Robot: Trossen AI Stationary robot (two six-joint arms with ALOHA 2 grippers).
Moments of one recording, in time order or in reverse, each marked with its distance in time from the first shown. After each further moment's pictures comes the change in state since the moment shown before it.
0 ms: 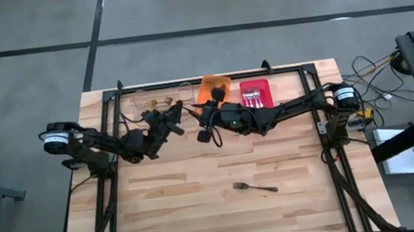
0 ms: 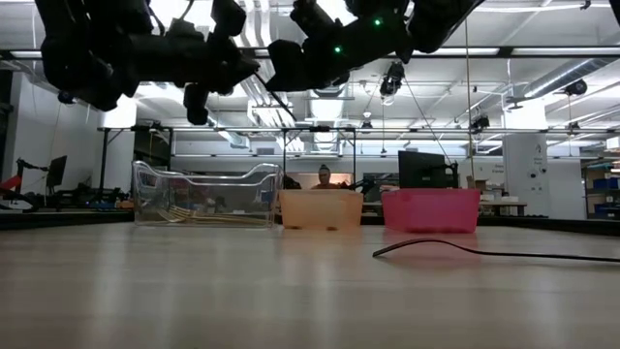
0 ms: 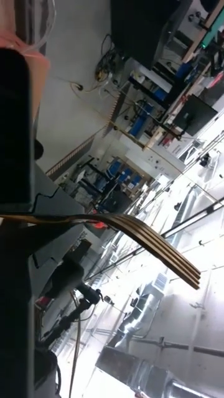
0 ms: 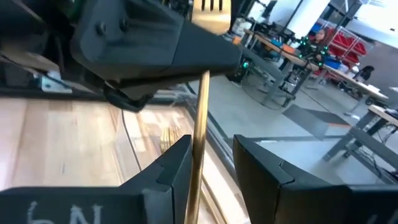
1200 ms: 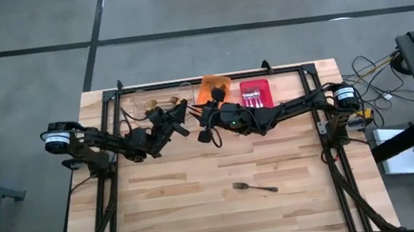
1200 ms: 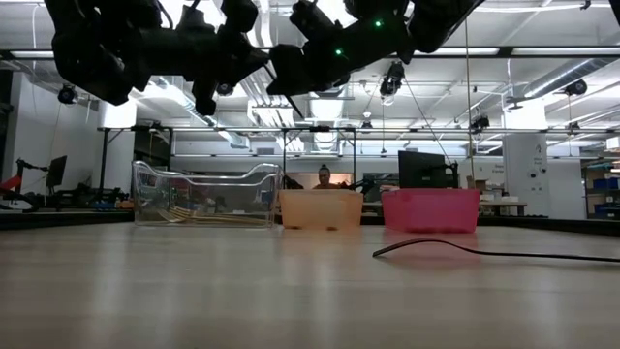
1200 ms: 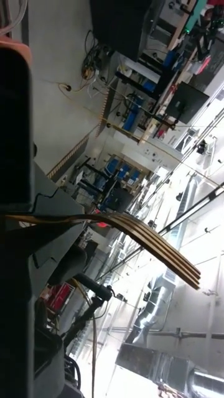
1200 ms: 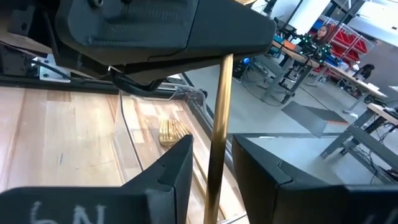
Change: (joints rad) left arm -0.001 0.015 0.063 -0.038 0.044 0.114; right arm -0.001 0.000 -0.001 -0.026 0.002 -0.008
